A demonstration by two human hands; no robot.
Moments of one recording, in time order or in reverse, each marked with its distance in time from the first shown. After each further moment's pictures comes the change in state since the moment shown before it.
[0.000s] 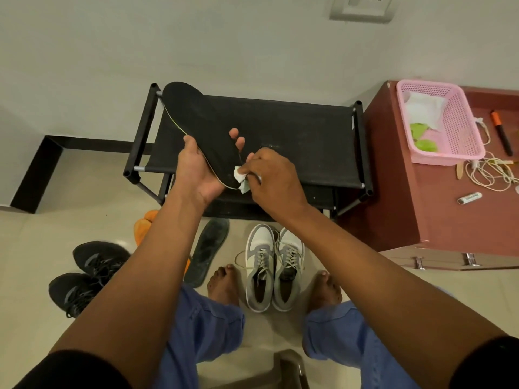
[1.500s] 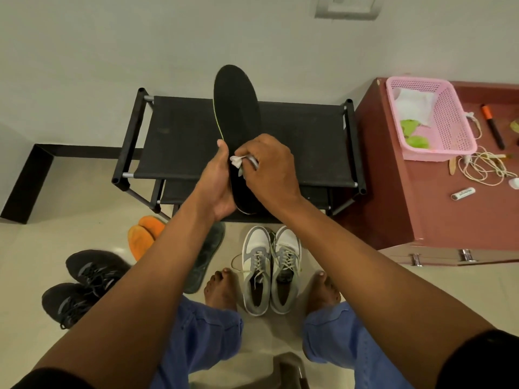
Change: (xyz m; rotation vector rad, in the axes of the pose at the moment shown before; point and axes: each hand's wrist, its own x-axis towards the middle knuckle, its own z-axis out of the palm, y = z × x) left_hand -0.016 -0.038 0.023 0.350 -0.109 -0.157; right_hand 0.017 0.009 -0.003 0.108 0.176 0.114
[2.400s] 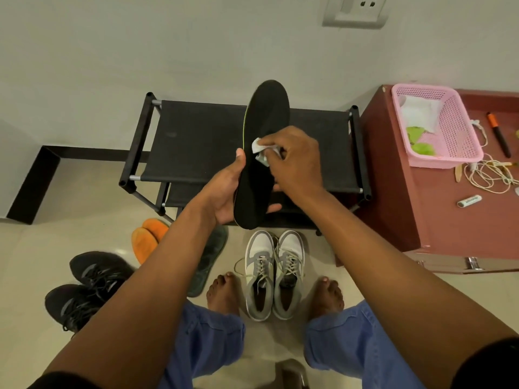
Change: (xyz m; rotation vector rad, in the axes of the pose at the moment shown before) left_hand 0.006 0.002 -0.015 0.104 -0.196 -0.140; right_hand 0.019 0.023 -0.019 -0.002 0.035 0.043
